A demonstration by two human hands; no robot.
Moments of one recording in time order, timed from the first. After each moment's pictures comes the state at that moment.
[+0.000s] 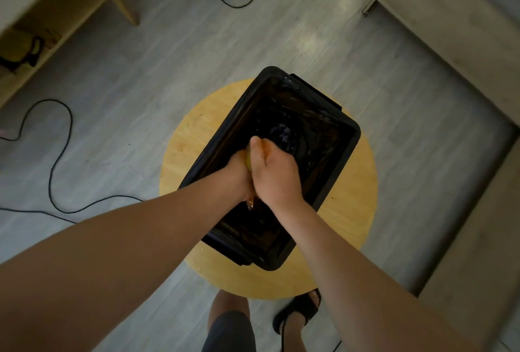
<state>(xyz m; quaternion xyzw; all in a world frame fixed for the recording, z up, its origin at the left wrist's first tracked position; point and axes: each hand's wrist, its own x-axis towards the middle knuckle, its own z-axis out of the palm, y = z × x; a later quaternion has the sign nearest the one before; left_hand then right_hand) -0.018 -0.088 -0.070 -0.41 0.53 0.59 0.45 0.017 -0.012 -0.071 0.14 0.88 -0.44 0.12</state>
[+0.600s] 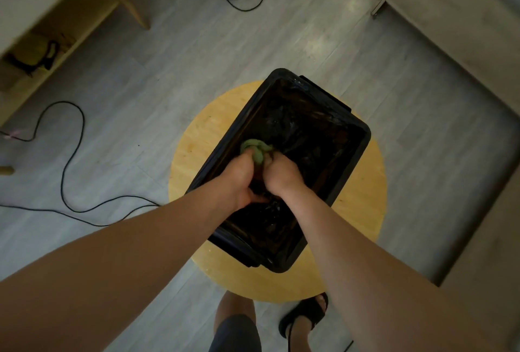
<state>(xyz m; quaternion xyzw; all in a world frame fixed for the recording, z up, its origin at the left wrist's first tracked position) -0.009 -0.107 -0.090 -0.45 0.47 0.64 0.42 -0.005 -0.005 -0.118 0.24 0.84 -0.35 0.35</state>
